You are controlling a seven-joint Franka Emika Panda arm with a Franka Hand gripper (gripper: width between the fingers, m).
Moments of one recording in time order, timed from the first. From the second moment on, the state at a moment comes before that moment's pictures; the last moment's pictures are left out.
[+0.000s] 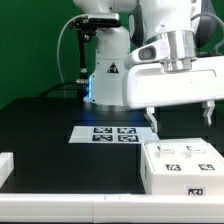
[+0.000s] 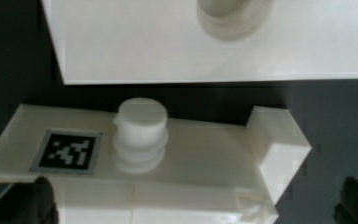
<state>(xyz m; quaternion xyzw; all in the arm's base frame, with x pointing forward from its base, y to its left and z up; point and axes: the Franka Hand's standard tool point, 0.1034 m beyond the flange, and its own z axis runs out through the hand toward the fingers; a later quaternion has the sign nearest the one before) 0.499 0.096 0.069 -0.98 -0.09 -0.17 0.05</state>
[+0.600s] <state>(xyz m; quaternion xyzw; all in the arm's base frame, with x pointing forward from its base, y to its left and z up) 0.493 0.064 0.033 -0.98 -0.05 -0.21 0.04</state>
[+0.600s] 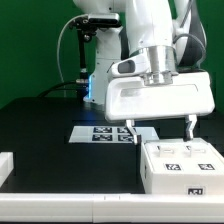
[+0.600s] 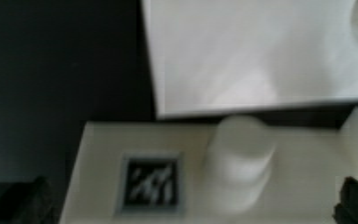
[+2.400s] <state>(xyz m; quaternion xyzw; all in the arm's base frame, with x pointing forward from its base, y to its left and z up) 0.512 0.076 0.014 -0.98 -0.03 -0.19 0.05</state>
